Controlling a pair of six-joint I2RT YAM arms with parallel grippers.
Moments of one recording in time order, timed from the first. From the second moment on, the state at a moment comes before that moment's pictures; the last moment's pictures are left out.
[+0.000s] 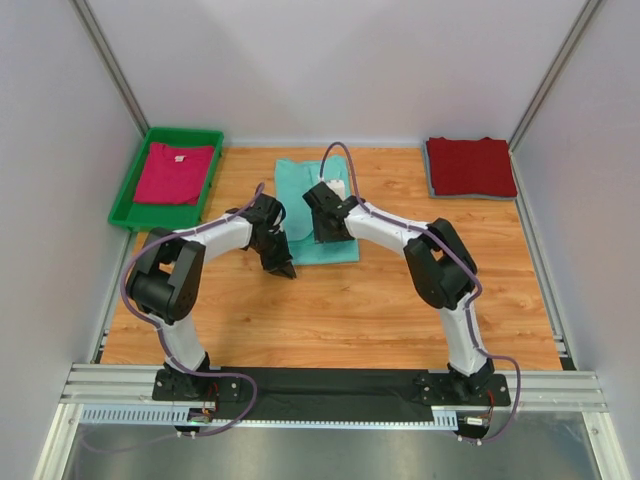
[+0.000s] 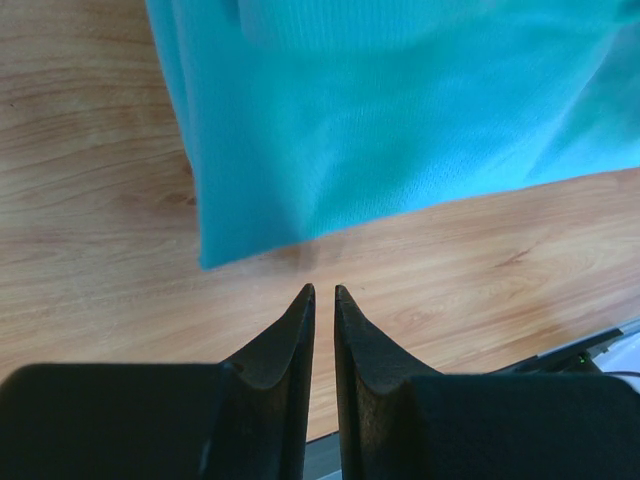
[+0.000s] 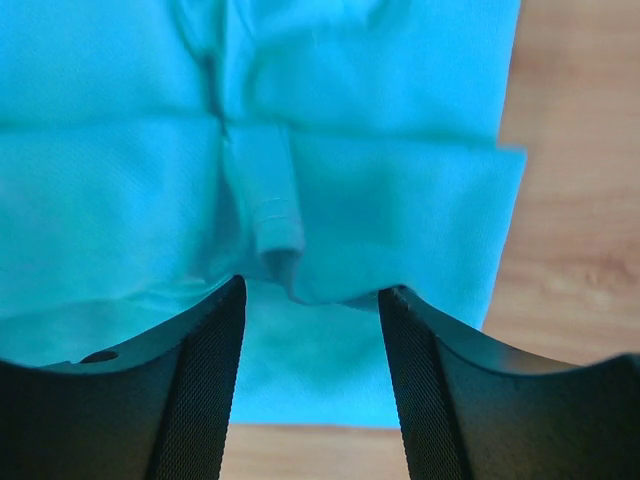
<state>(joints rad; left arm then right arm) -0.43 1.79 1.10 -0.57 0.30 -0.68 0.72 2.11 1.60 -0.57 0.33 0.54</state>
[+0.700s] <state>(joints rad) -0.32 1.74 1.25 -0.60 0.30 -0.62 0.61 2.20 2.02 -0.63 0.24 0.41</state>
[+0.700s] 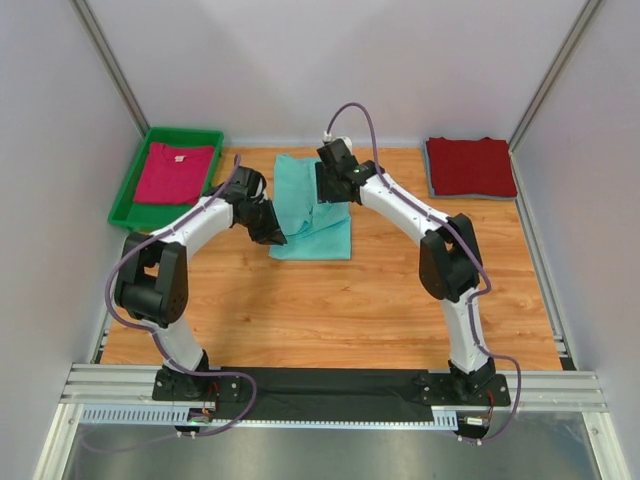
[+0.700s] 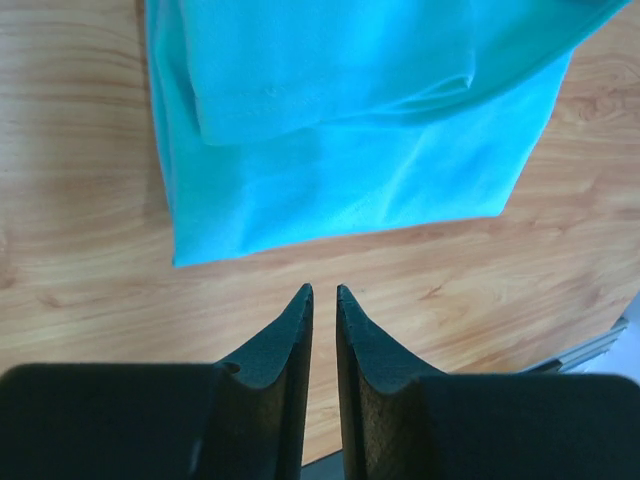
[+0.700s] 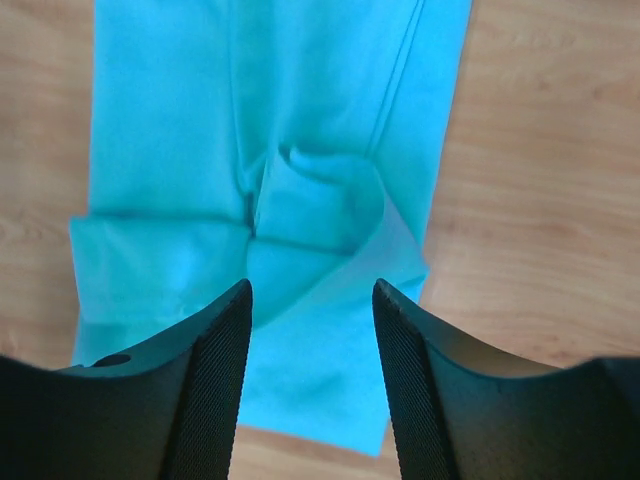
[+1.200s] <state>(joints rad) -0.30 1.87 1.22 -0.58 0.35 -0.62 0.69 2.06 1.63 -0.44 0.11 0.41</state>
